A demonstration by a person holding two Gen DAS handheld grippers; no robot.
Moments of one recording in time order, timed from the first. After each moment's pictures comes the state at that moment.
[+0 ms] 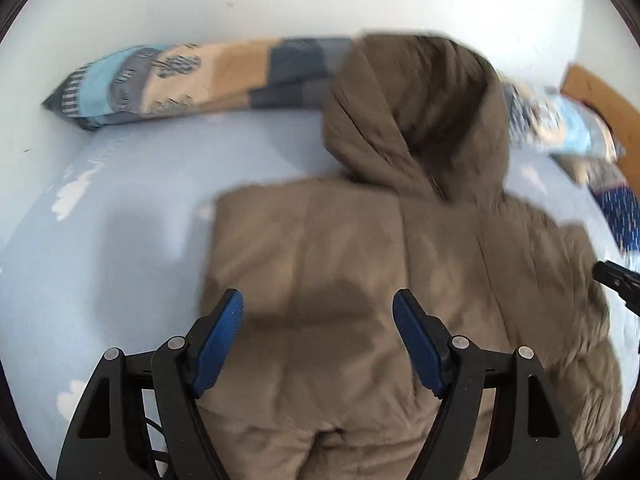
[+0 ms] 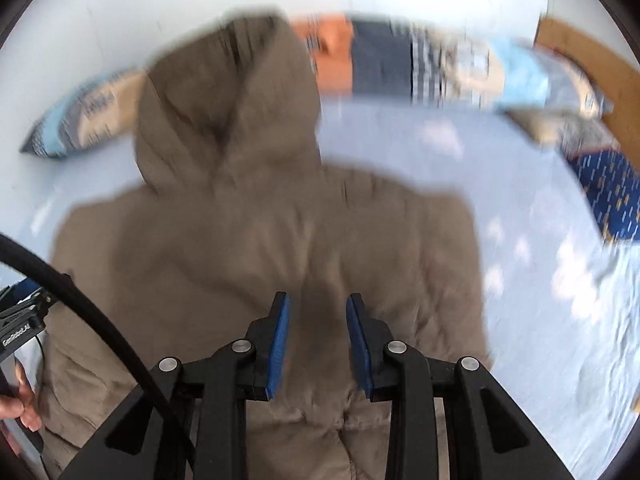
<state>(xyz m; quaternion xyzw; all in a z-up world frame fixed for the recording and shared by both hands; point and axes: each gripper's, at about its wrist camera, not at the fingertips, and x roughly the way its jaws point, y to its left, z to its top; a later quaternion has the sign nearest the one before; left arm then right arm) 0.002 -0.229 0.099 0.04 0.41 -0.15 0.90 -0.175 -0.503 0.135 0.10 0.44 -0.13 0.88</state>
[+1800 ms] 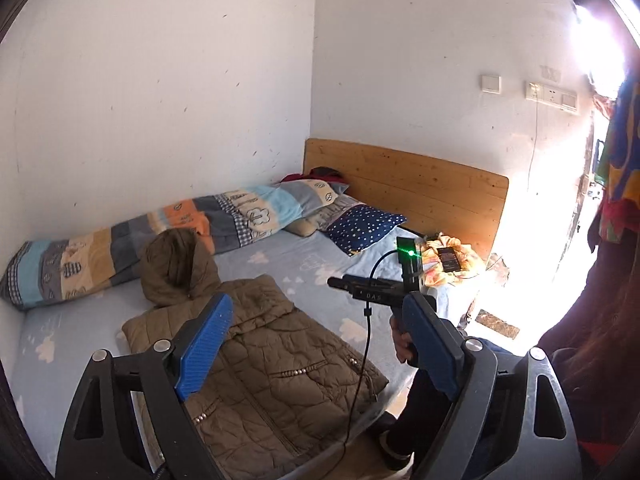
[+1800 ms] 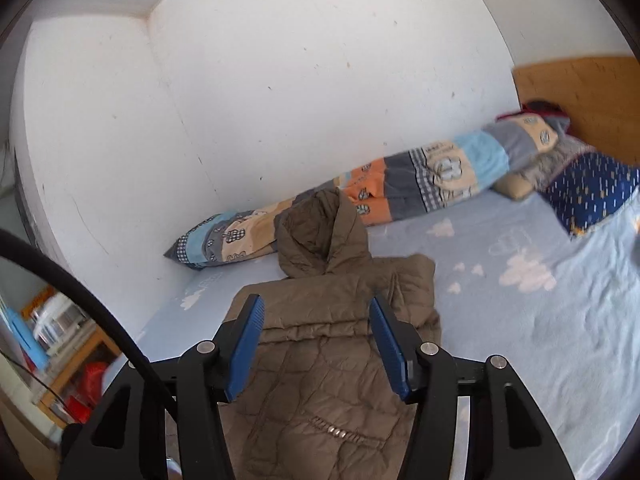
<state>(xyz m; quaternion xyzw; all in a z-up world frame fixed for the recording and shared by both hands) -0.481 -0.157 0.422 0.10 0.18 -0.51 0.84 -0.487 -0.492 0.275 0.22 0.20 -0.01 0.95</state>
